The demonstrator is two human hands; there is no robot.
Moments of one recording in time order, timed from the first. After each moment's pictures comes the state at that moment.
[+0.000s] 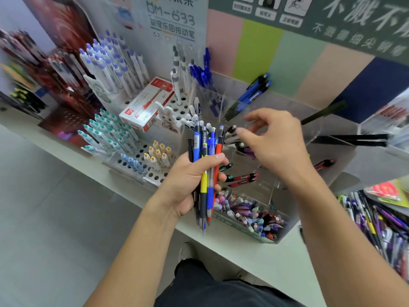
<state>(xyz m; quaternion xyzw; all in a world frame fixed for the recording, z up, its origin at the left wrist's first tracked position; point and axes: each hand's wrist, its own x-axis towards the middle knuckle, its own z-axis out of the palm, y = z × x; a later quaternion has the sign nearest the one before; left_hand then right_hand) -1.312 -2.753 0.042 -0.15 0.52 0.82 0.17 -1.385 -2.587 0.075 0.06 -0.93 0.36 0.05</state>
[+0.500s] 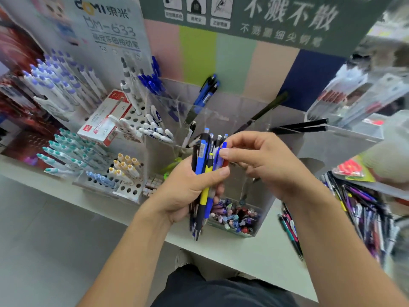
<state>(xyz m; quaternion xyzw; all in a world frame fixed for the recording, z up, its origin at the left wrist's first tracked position) -1.319 -2.697 0.049 -0.03 0.58 0.78 0.23 -1.344 -2.526 0.091 0.00 -0.72 0.67 -0.18</state>
